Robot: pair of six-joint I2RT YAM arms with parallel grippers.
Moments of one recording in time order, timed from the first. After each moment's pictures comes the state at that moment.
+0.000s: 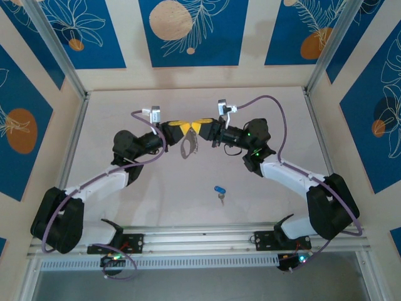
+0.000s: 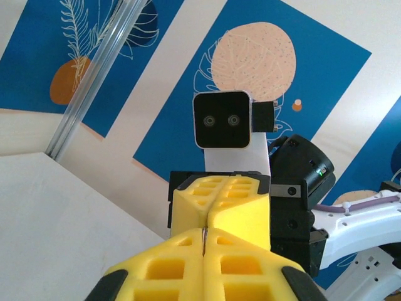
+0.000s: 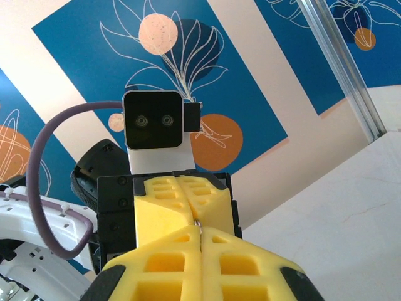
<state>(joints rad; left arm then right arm) -0.48 1.30 0.69 0.98 0.73 -0.81 0.56 1.39 0.82 0.84 -0.74 0.76</state>
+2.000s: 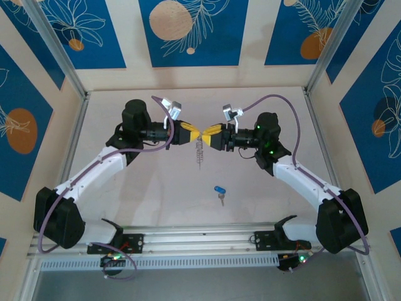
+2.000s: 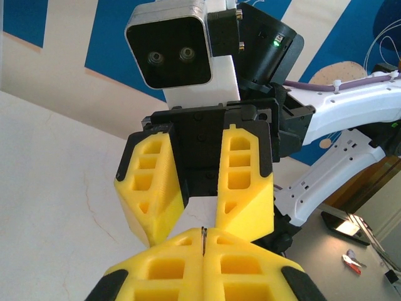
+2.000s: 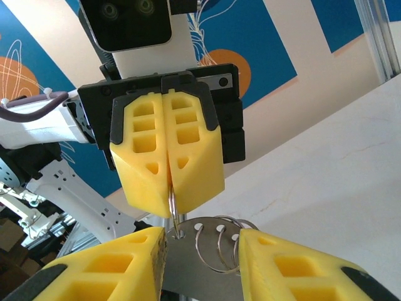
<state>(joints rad) -0.48 1.35 1.08 0.13 1.09 -0.28 0.44 1.26 0.84 0.47 -1.02 0.58</state>
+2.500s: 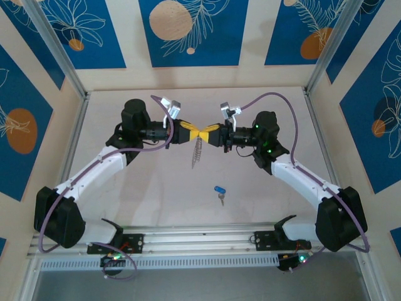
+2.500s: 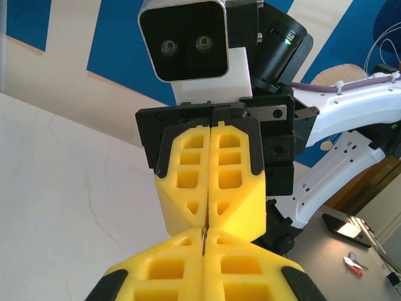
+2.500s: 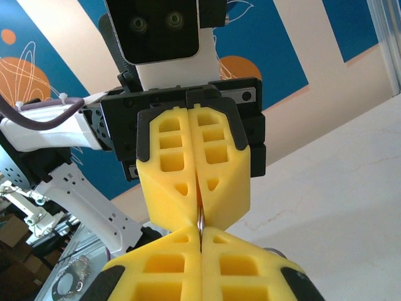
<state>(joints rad) -0.48 1.35 1.08 0.15 1.09 -0.30 0.47 1.28 0.86 0.50 -1.01 0.59</state>
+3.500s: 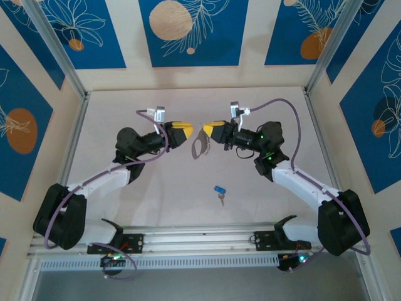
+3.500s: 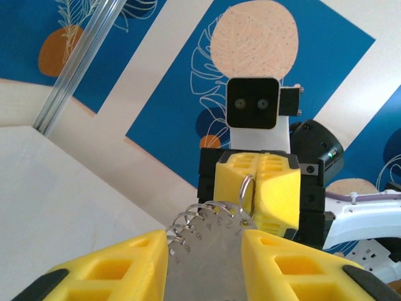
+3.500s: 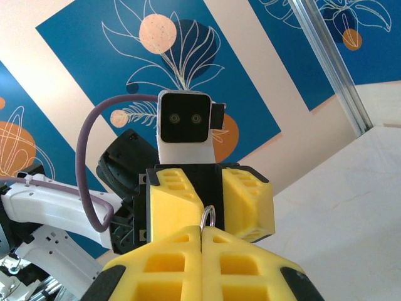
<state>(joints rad) -0.48 1.34 0.71 0.96 0.79 -0.85 0.48 1.25 0.75 0.76 -0.81 0.77</state>
